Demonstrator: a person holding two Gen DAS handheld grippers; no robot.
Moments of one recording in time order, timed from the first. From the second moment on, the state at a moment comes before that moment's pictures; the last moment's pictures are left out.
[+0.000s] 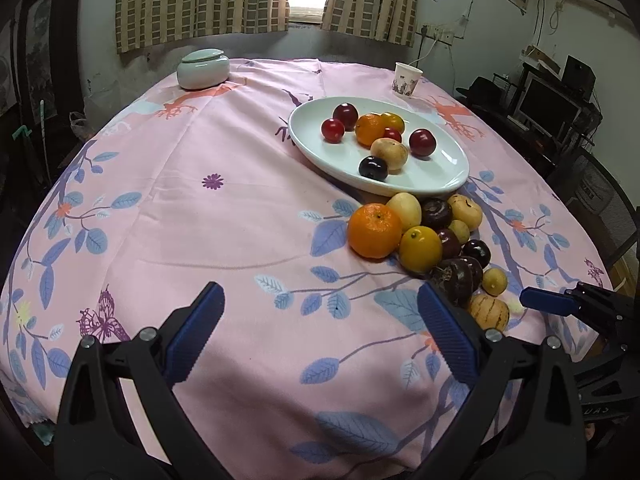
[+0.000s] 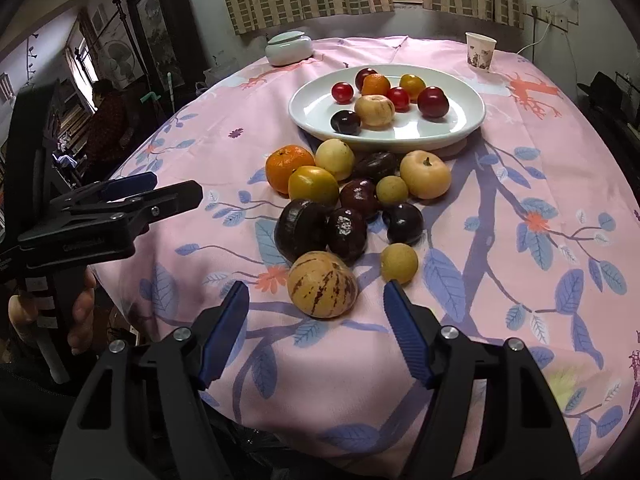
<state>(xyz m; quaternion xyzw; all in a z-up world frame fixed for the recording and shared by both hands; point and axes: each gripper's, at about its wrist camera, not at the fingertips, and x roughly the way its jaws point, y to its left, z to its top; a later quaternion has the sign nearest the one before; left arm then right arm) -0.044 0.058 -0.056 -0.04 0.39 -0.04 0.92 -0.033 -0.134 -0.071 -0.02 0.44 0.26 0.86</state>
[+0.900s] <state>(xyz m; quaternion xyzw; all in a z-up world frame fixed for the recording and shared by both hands) -0.021 -0.004 -0.090 0.00 0.44 -0.08 0.89 -0.014 -0.199 -0.085 0.00 0.45 0.14 0.88</state>
